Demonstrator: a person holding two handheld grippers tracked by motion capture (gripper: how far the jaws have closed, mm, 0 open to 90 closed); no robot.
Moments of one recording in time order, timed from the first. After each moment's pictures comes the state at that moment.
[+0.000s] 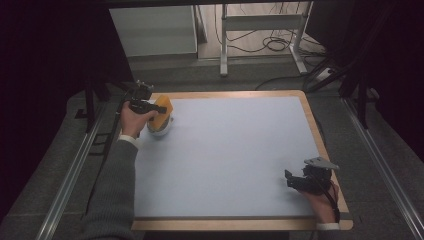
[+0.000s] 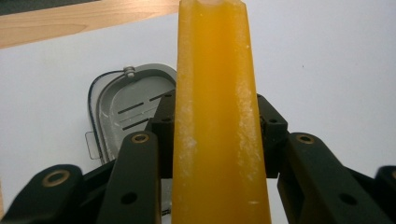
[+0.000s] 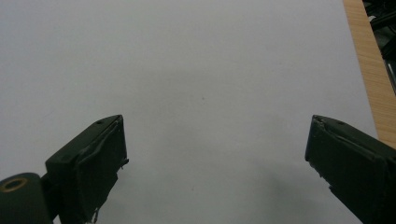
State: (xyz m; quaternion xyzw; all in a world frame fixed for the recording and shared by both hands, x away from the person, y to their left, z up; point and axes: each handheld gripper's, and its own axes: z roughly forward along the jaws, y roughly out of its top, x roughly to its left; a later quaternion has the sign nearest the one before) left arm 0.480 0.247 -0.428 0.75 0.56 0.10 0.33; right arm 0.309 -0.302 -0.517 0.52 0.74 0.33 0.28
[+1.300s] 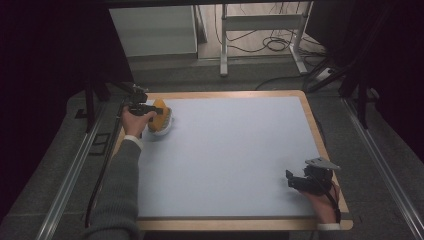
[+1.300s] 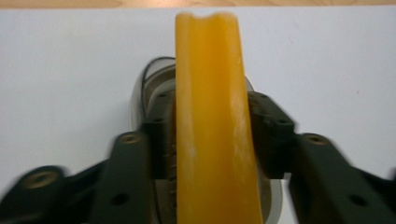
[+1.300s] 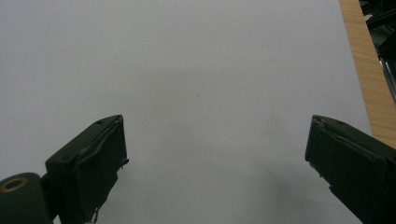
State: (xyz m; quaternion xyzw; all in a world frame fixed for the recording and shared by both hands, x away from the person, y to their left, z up) left arm 0.505 0.268 -0.471 0.70 0.62 0.10 0.34; right arm 0.309 -0.304 -0.518 0.53 0.74 0.33 0.28
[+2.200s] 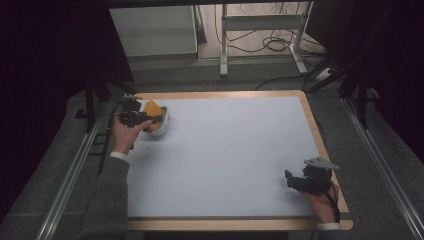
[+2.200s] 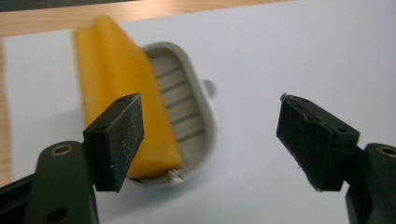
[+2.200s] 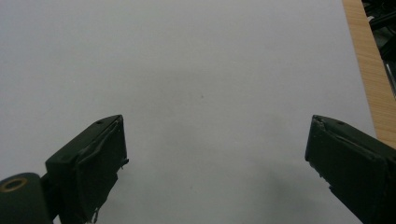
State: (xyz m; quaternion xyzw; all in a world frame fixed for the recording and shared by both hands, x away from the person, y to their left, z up) left arm 0.436 0.266 -0.449 0.73 0.55 0.14 0.38; right arm 0.308 -0.302 -0.517 0.52 0.74 0.32 0.28
